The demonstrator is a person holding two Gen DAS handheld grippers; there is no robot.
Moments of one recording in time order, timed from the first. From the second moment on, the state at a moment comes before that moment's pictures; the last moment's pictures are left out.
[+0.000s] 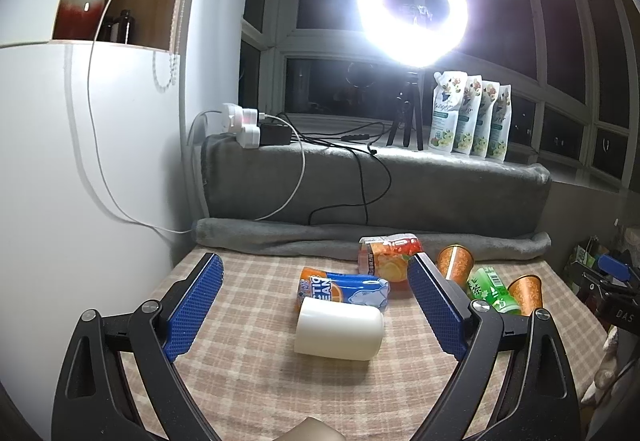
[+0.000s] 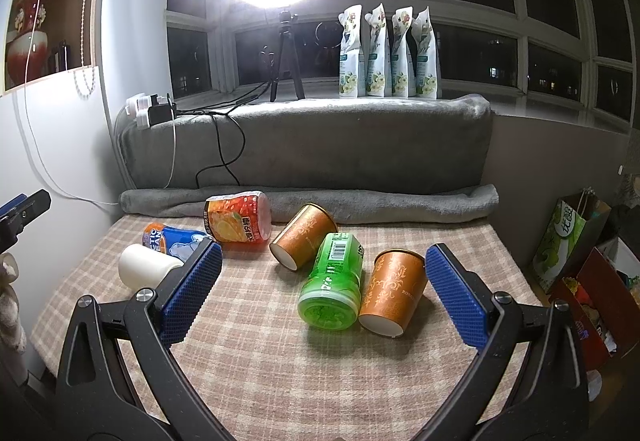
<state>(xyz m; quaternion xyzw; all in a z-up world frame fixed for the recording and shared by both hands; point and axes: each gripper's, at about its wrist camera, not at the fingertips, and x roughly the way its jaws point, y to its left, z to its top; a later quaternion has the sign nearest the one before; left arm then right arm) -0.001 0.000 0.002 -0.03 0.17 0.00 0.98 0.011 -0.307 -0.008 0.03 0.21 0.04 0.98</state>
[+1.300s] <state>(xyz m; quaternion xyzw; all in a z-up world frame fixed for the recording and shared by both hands) 0.013 0.015 -0.035 -0.06 0.25 -0.03 0.96 0.130 -0.331 -0.053 0.09 0.41 0.12 0.90</state>
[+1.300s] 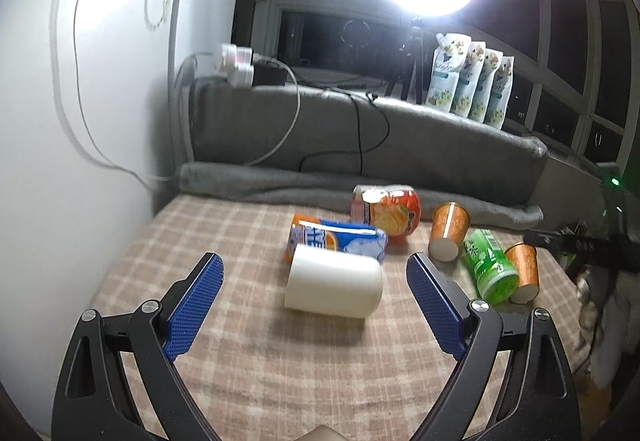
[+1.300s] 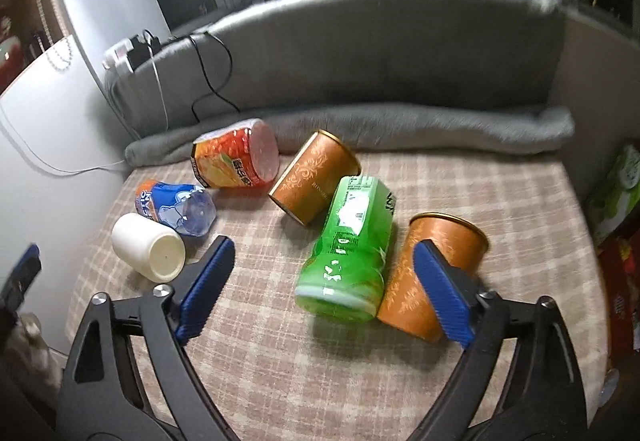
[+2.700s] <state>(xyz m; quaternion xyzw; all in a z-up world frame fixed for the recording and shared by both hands) 0.008 0.030 -0.037 -0.08 0.25 -0.02 0.96 0.206 -0.292 -0.100 0.05 0.58 0.12 0.80</state>
